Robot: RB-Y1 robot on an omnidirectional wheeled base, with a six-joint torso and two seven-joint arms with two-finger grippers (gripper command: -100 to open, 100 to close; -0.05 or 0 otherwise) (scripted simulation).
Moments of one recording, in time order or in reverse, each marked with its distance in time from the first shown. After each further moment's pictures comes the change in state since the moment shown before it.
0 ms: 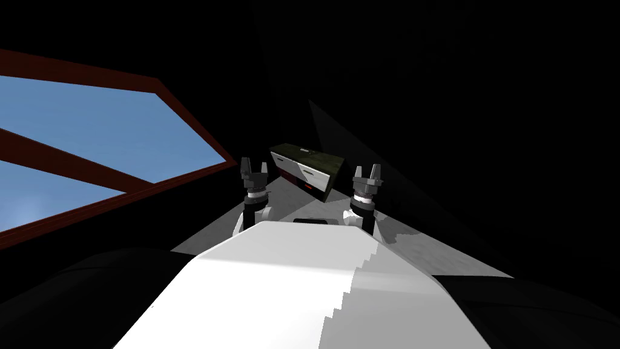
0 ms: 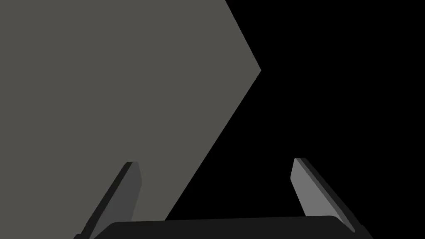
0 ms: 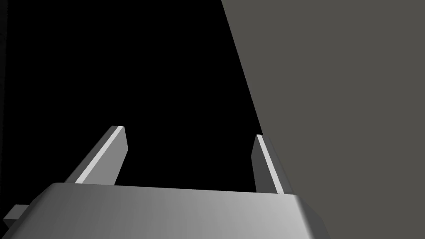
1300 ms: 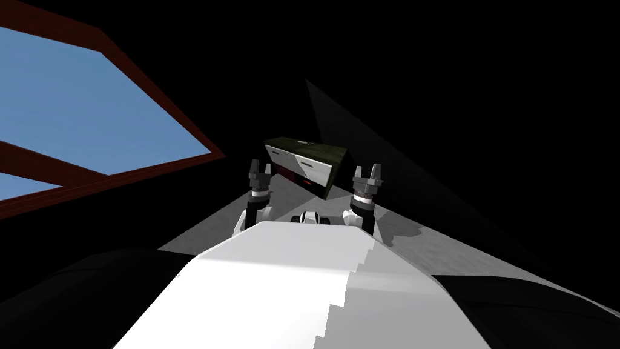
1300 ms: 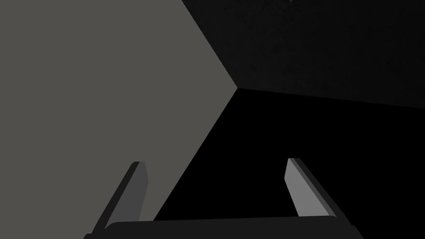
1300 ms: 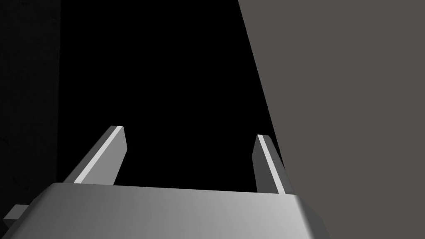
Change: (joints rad) left arm -0.026 0.067 -0.009 0.056 -0.008 0.013 -0.007; right arm 0.000 0.000 0.000 0.000 0.000 0.000 0.000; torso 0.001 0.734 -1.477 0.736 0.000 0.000
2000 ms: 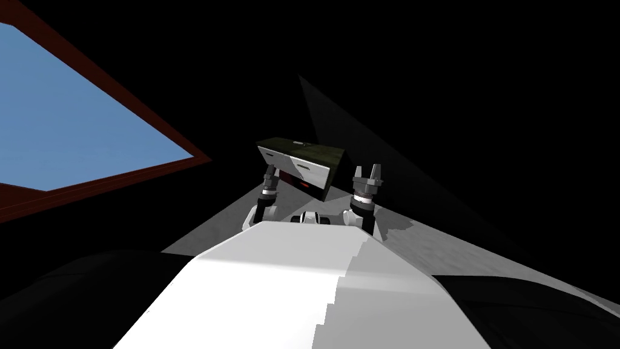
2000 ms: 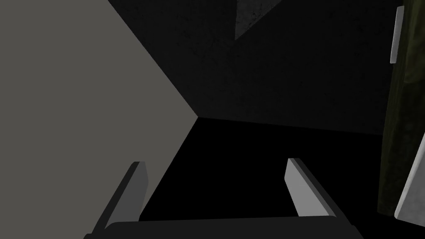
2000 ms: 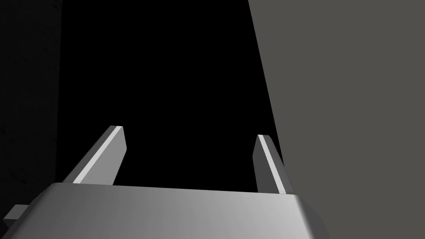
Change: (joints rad) left arm -0.065 0.033 -0.044 0.162 -0.033 0.053 -0.027; right arm 0.000 0.000 0.000 0.000 0.000 0.000 0.000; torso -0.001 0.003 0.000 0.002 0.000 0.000
